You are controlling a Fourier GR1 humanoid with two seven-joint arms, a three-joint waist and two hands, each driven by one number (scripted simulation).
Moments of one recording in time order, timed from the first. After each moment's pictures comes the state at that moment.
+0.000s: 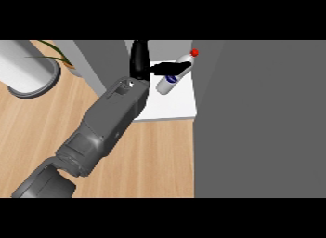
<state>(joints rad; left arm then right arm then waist) -1.18 0.01 -0.33 -0.28 0.51 0.65 -0.51 0.89 -0.17 -0.30 -2.36 -0.40 0.67 -0.33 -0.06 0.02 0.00</state>
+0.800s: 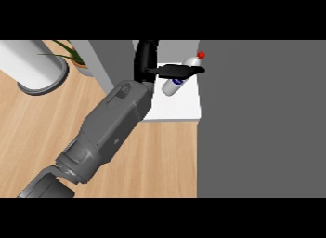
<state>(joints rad) -1.09 0.00 -0.30 -0.50 0.60 0.44 -0.57 0.90 -0.16 -0.29 -2.37 -0.41 0.66 -0.30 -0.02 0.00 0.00</state>
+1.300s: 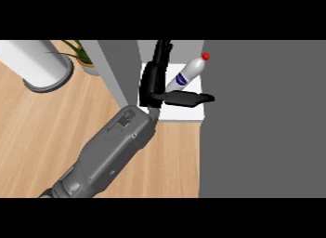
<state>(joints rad) -0.86 0.00 -0.46 -0.87 0.61 0.51 -0.48 0.86 -0.16 -0.25 -2.37 -0.42 0.63 -0.25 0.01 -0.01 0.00</state>
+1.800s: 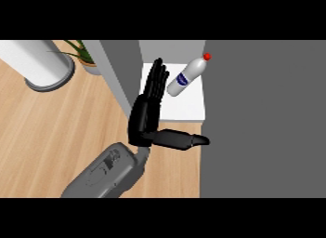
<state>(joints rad) -0.55 0.06 -0.60 -1.29 0.57 0.55 -0.40 0.83 -0.15 -0.19 -2.38 -0.41 0.59 -0.22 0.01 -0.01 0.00</state>
